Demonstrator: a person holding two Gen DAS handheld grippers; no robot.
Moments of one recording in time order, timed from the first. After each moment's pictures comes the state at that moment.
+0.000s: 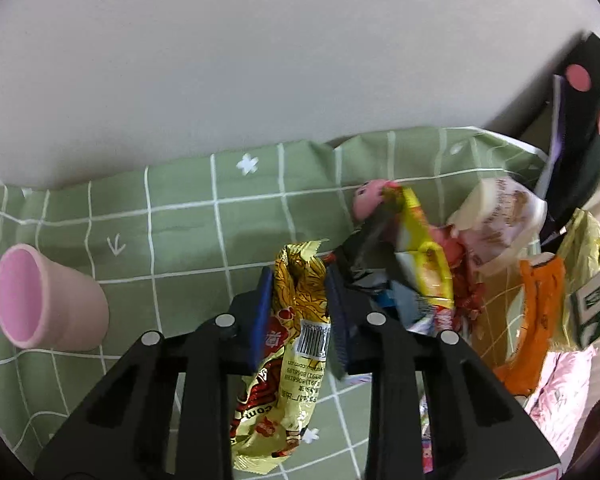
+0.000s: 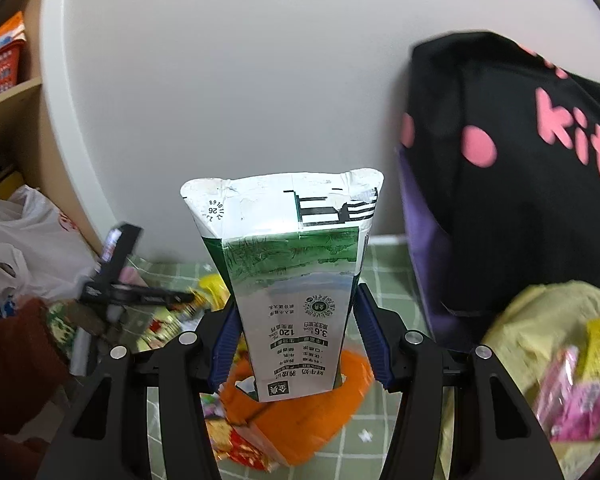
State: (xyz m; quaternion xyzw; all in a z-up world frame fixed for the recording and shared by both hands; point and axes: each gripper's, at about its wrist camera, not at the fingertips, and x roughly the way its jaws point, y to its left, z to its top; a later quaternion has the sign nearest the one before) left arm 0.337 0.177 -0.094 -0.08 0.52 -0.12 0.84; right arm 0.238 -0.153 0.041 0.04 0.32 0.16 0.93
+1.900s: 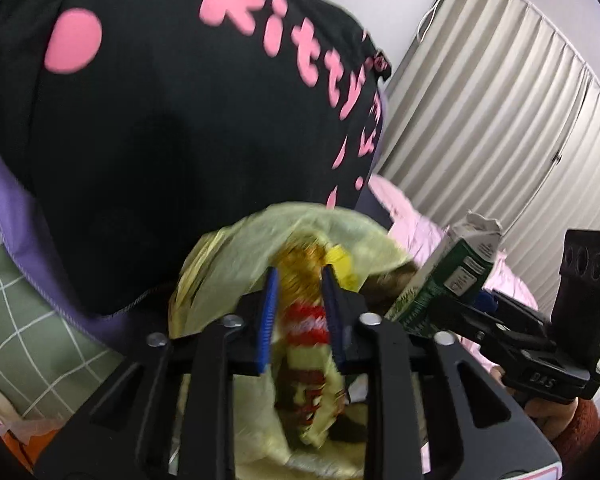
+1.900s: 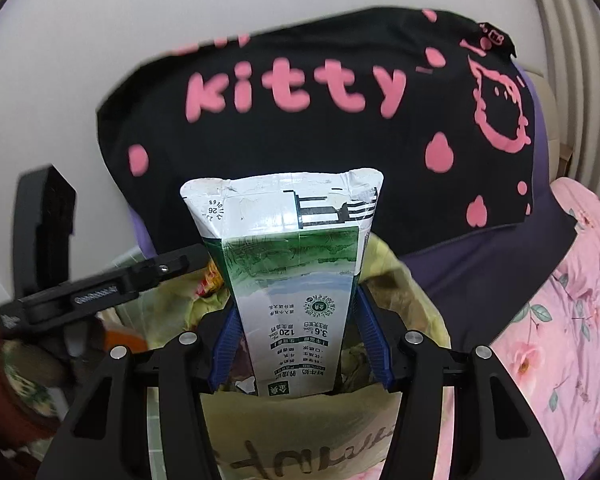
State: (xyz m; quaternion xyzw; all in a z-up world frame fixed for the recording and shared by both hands) left arm 0.309 -0.244 -0.007 -0.05 0.37 -0.46 0.80; right arm 0.171 -0.395 0.011 0.14 0.31 -0.08 0.94
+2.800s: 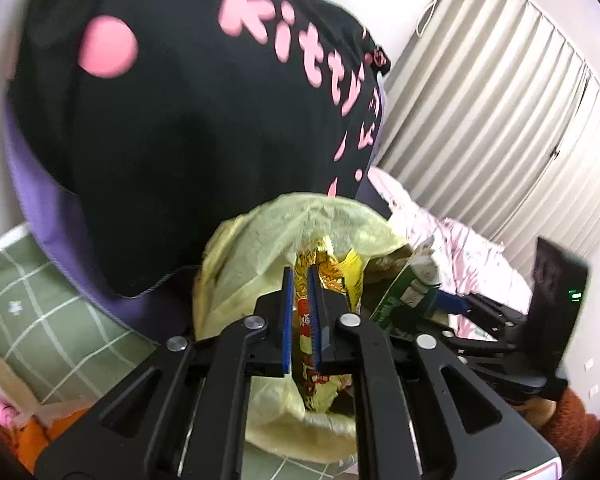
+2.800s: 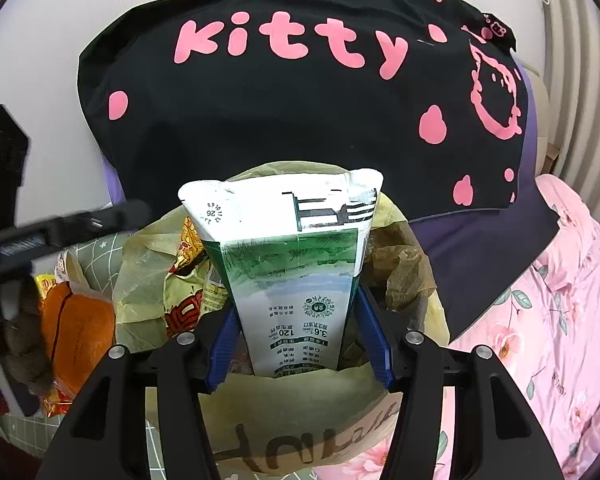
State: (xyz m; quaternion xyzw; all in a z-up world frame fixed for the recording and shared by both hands) left arm 0.308 -0.211 0.005 -0.05 0.37 -0.47 0.80; right arm 0.179 -0.379 -0.009 0.11 0.36 -0.11 0.92
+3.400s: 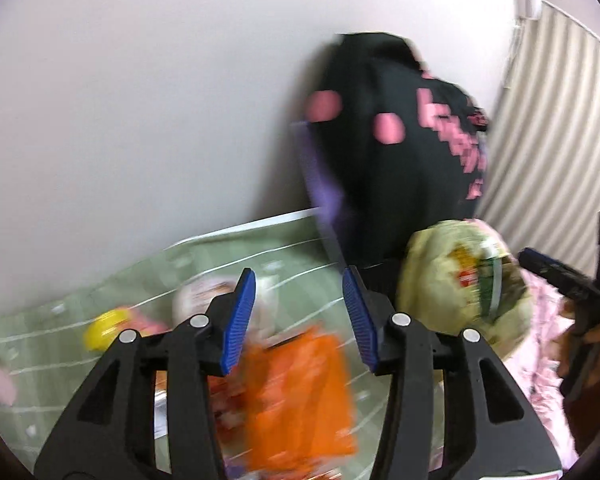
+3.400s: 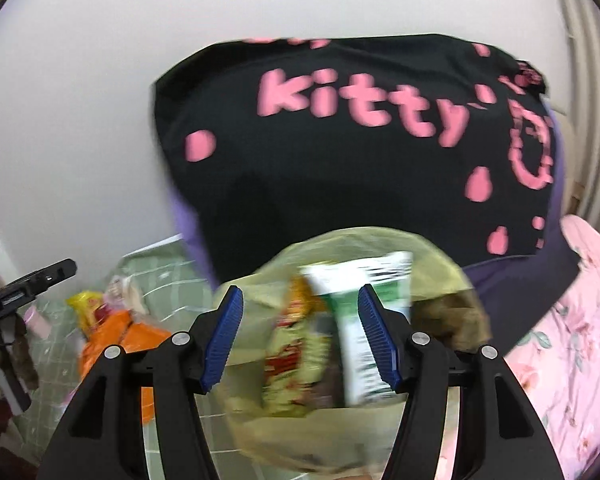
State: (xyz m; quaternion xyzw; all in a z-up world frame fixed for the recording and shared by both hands) left arm 0.281 -0.004 0.002 -0.05 0.32 -0.26 0.91; right arm 0.188 -0.318 0.039 0.08 0.31 -0.04 0.95
